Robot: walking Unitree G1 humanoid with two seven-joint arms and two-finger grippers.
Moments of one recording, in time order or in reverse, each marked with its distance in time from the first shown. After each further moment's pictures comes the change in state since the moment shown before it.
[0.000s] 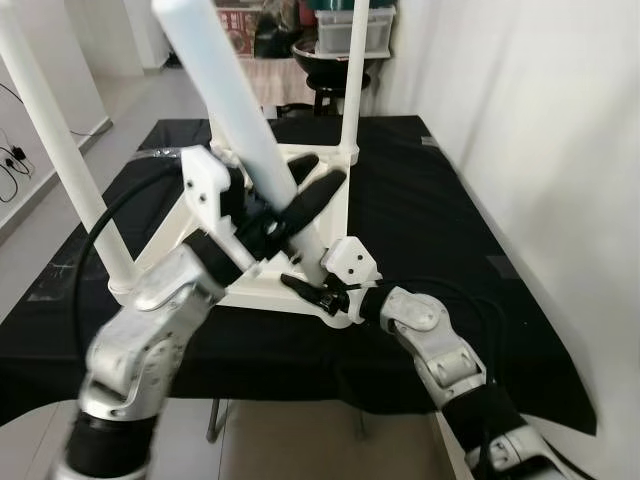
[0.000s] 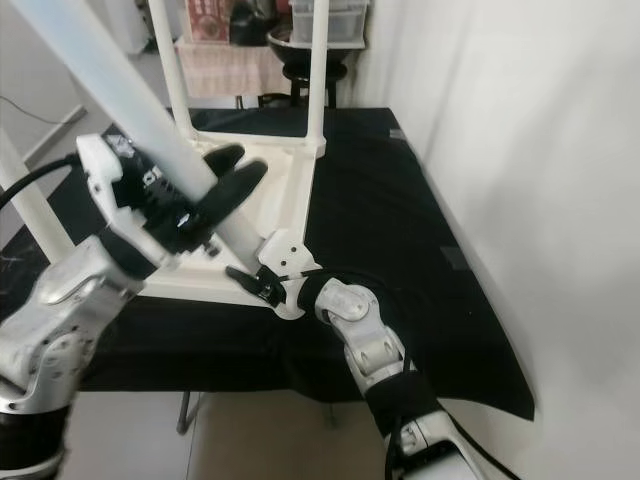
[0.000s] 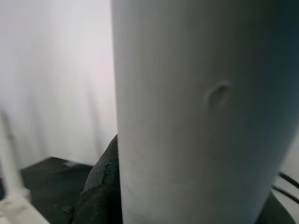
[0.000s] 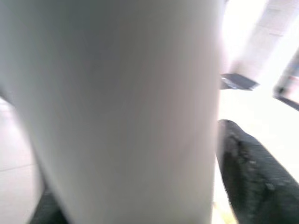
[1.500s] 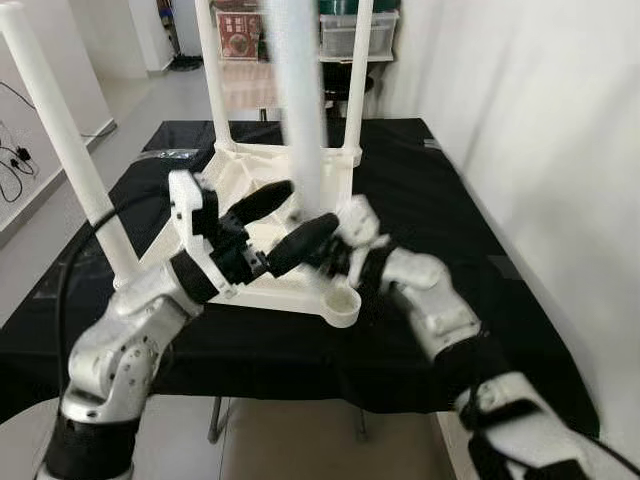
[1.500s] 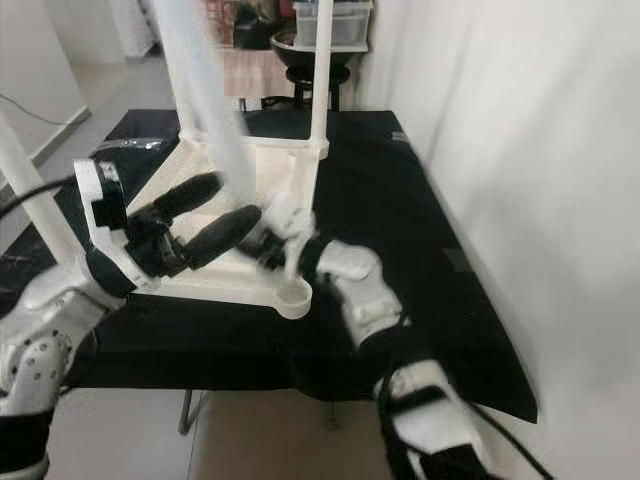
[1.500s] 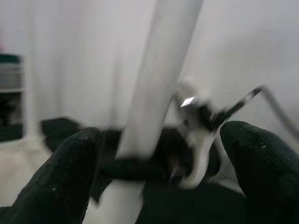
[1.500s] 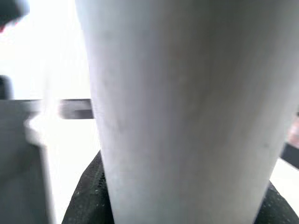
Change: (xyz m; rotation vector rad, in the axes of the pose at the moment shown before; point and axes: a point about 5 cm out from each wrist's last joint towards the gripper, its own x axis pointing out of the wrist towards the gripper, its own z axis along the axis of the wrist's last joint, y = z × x) left arm -0.039 0.019 -0.037 -0.148 0.030 0.256; right arm -0.001 -0.076 0.029 -0.019 -0.059 -0.230
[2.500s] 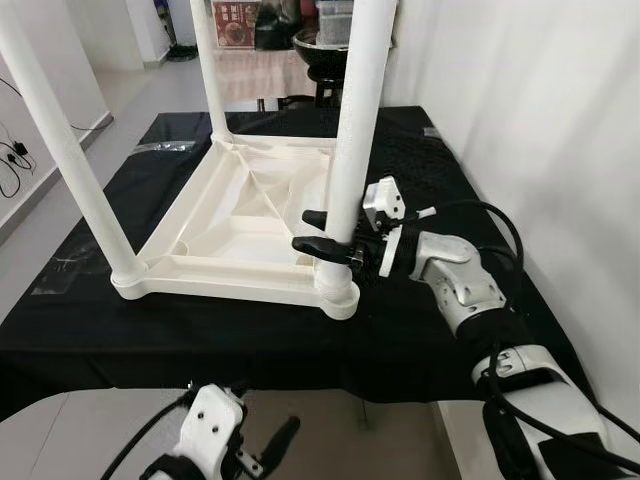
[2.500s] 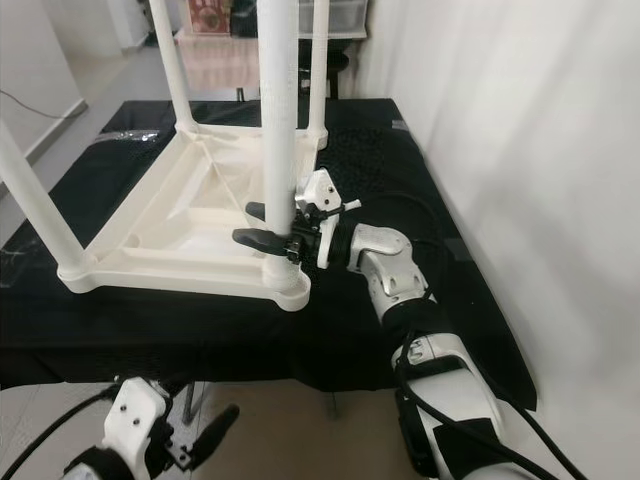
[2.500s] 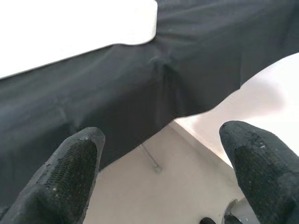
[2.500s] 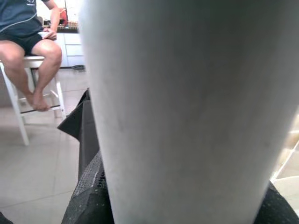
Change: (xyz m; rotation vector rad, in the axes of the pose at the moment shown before) left arm -0.117 -0.078 -0.099 0.156 0.553 0.210; right arm -0.013 0.008 -0.006 0.199 -0.023 0.426
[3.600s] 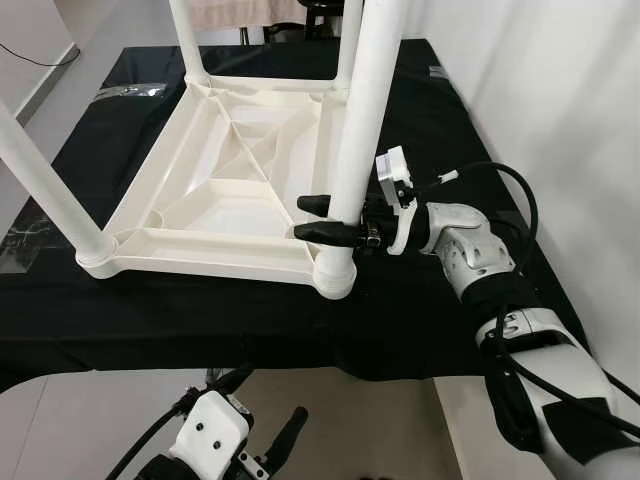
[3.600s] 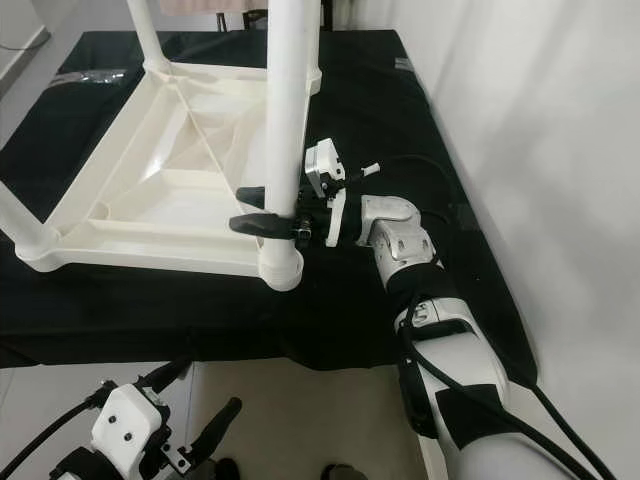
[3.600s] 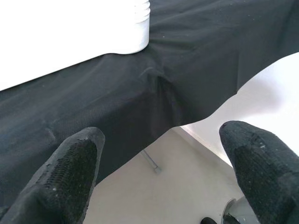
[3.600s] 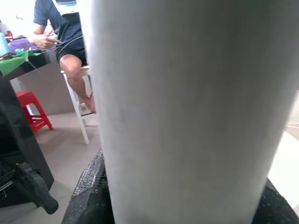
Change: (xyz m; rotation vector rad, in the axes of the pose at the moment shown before) left arm -0.015 -0.016 0.018 0.072 -0.062 0.019; right arm -0.003 -0.004 0.021 0.046 -0.028 0.245
